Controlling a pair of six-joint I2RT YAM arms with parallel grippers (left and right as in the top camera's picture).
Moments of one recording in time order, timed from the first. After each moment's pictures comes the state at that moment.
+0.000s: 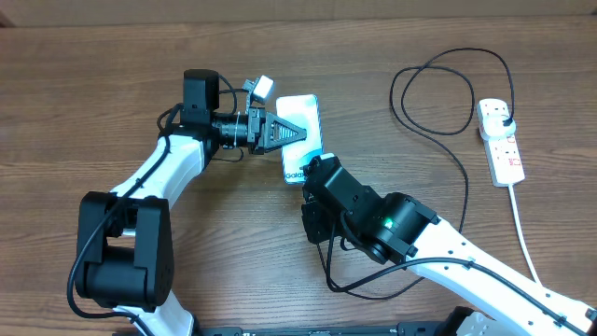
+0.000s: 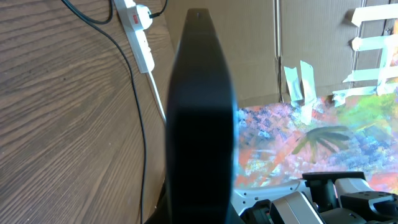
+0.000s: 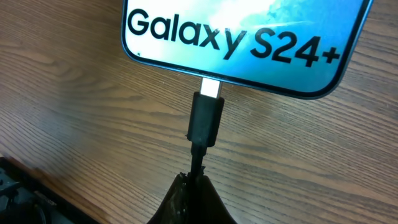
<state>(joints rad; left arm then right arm) -0.14 1.84 1.13 -0.06 1.44 -0.59 0.87 1.36 1.09 -0.77 -0.02 0.56</state>
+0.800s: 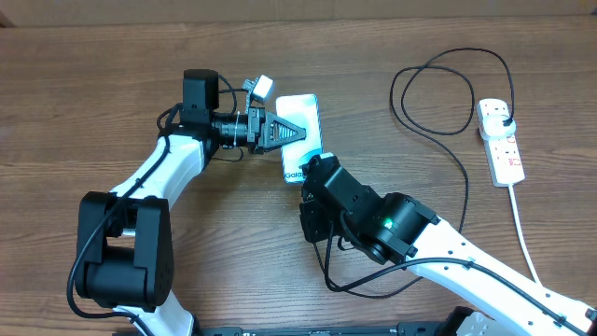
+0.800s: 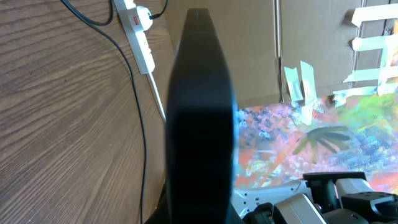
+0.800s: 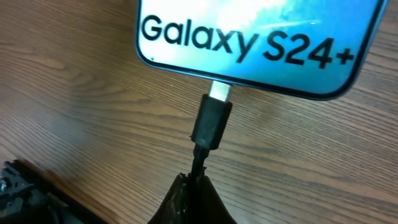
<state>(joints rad) -0.14 1.84 1.13 -0.06 1.44 -0.59 0.87 1.36 1.09 -0.74 -0.04 0.59</state>
